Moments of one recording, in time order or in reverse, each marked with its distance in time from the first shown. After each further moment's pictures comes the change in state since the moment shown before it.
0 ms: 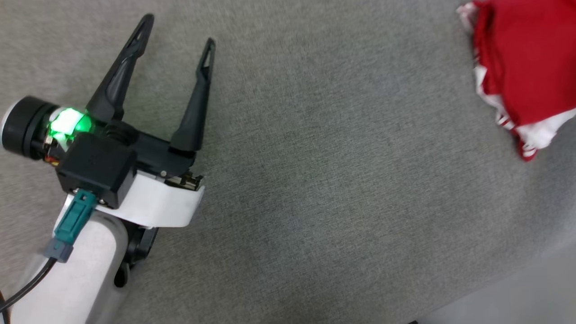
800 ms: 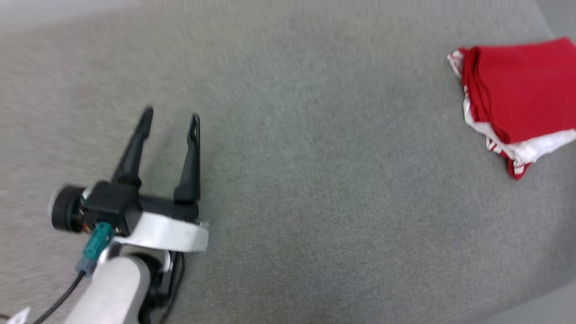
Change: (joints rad) left arm 0.195 -0.087 0.015 0.178 -0.118 0.079 -0.124; right arm 0.137 -0.042 -0.168 0.217 -0.202 0.000 -0.362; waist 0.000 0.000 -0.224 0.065
